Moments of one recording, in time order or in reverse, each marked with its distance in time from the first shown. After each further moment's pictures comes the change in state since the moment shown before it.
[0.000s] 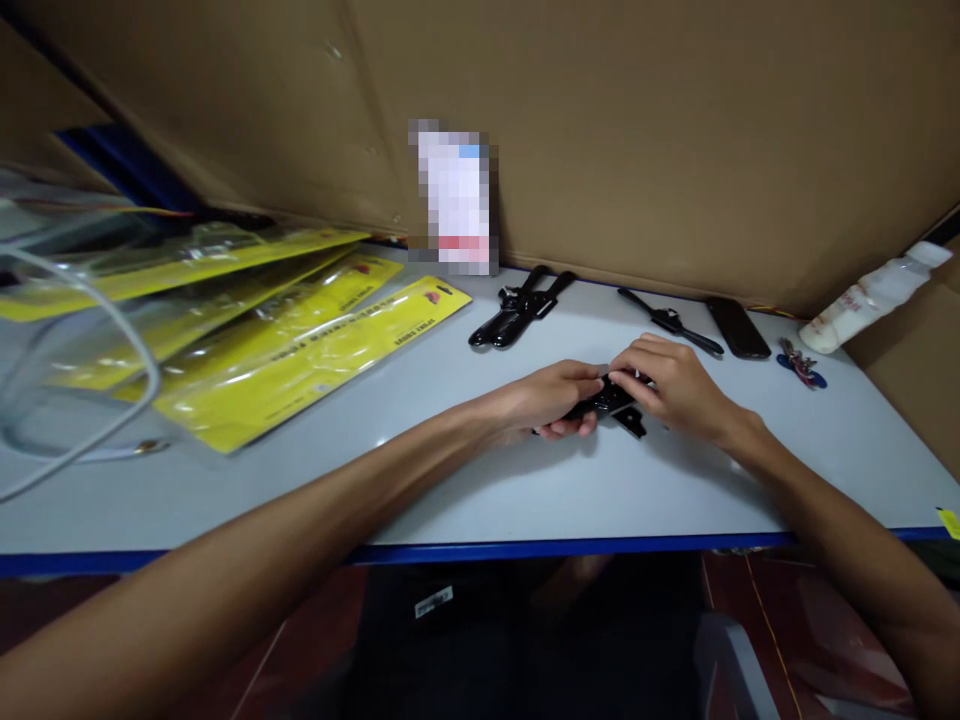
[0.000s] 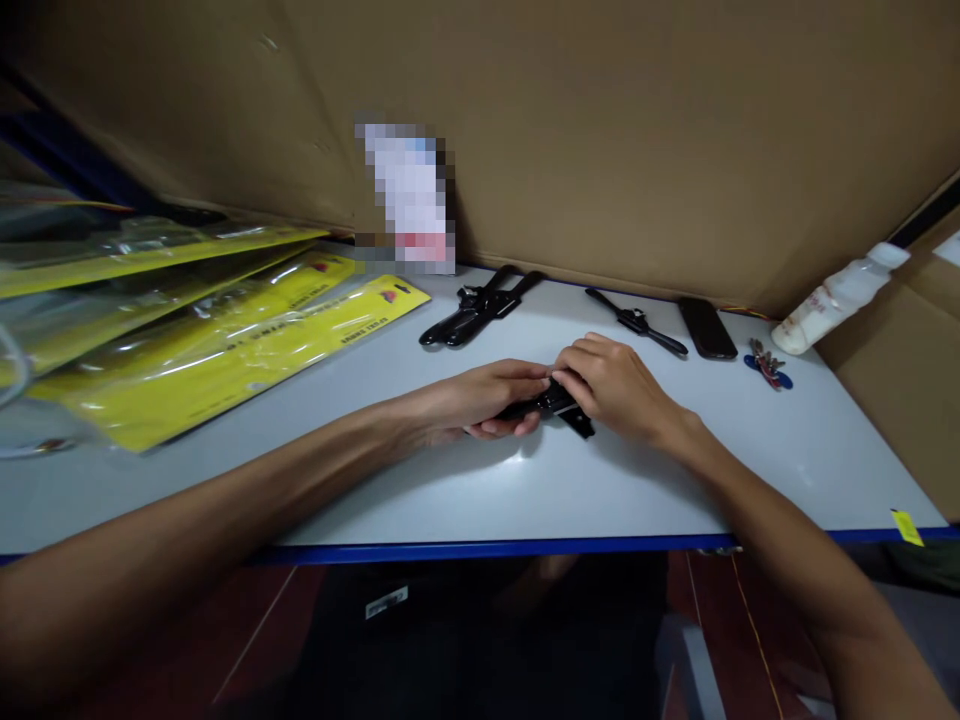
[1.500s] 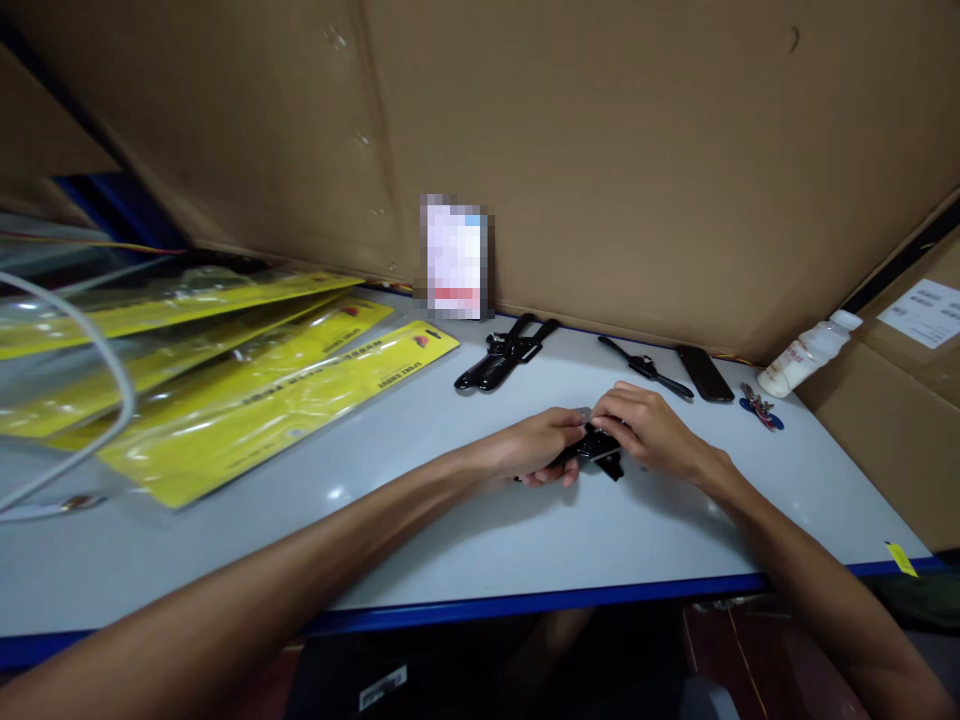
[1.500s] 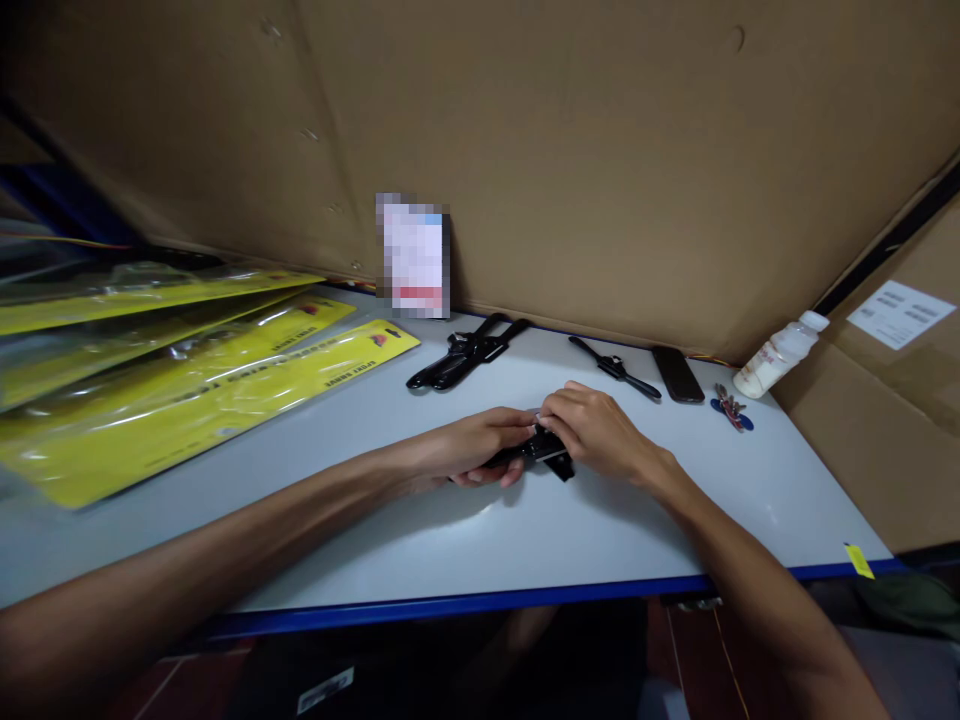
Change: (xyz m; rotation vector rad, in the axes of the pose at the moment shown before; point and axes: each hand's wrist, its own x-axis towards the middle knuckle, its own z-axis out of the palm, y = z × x) left_hand 0.002 -0.002 0.001 0.086 -0.027 0.025; right_hand 0.001 -0.002 -0.006 0.044 -0.083 0.014
